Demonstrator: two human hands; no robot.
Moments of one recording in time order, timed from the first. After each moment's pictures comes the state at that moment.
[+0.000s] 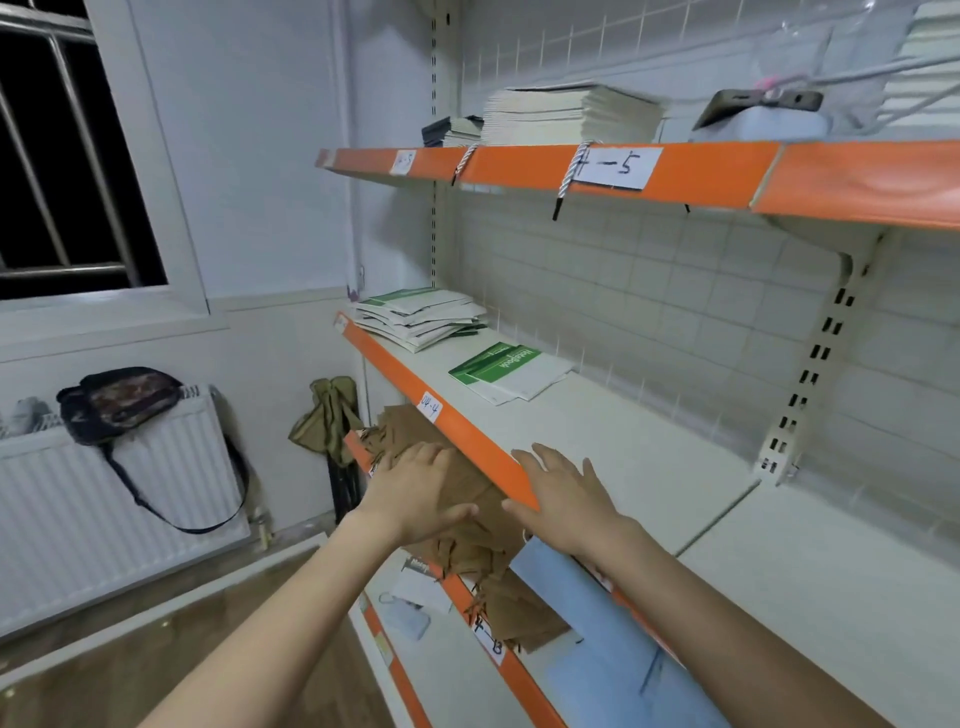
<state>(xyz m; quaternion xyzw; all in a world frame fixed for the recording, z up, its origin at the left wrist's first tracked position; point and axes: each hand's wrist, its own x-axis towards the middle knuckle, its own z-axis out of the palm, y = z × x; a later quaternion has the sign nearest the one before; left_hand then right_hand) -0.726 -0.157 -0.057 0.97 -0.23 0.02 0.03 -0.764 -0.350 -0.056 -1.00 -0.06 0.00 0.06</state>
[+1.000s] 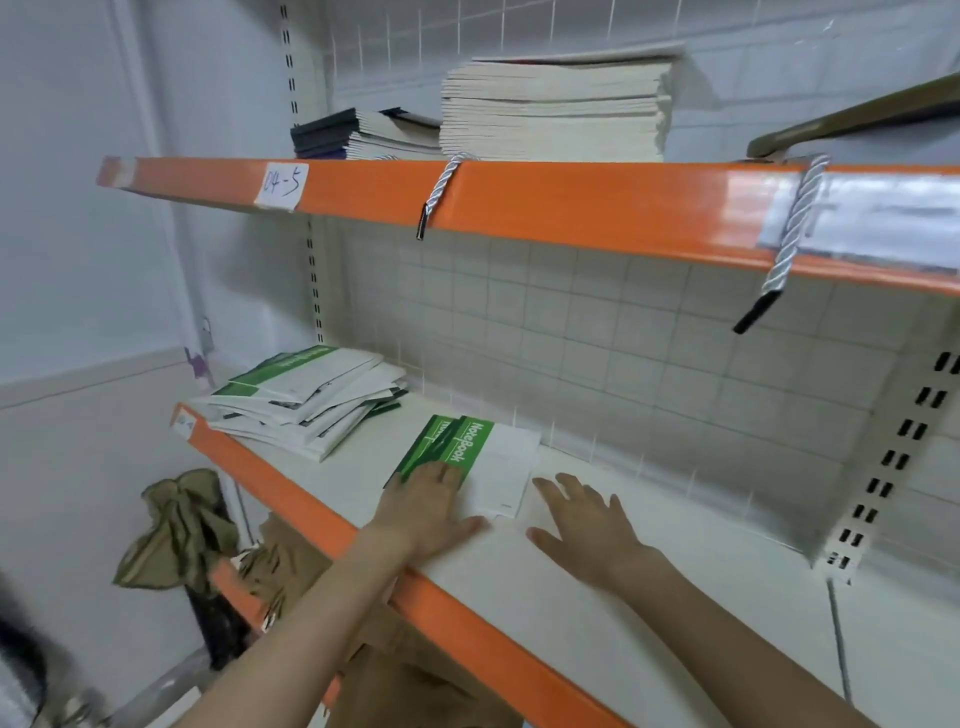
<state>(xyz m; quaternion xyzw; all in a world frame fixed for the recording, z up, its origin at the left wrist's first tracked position) -0.446 -0.232 -0.059 0.93 -0.37 0.00 0.06 -0.567 -0.398 -0.056 -0.99 0.16 0.01 0.04</state>
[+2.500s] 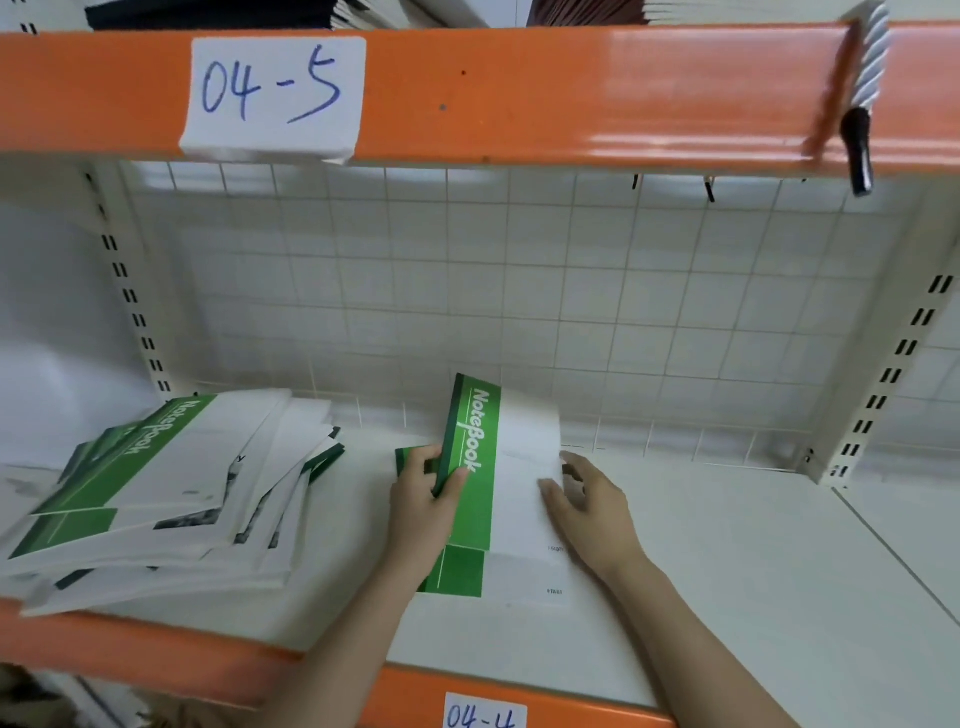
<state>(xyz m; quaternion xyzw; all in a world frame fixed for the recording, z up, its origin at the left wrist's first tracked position) -0.305 -0.261 -0.093 0.69 -0.35 -0.14 0.62 -0.458 -0.369 -0.102 -0.79 0.40 -0.34 0.32</state>
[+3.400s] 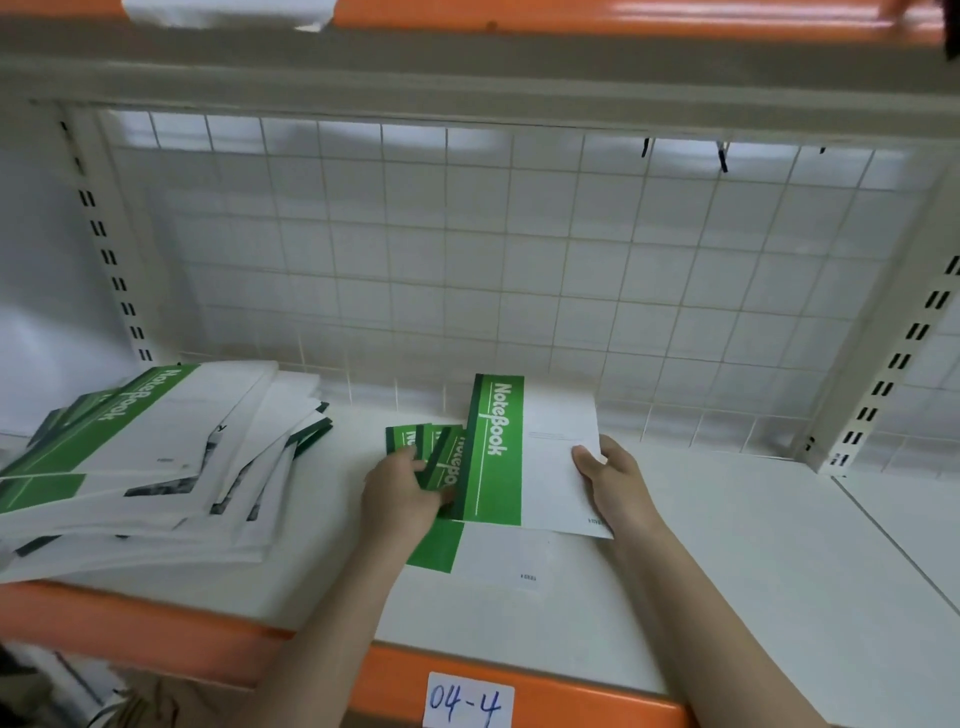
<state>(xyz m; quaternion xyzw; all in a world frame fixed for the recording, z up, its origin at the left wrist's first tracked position) -0.299 -0.257 -0.097 0.83 -0.34 -0.11 0.42 -0.465 -0.371 -0.081 -0.59 0.38 -0.39 0.60</state>
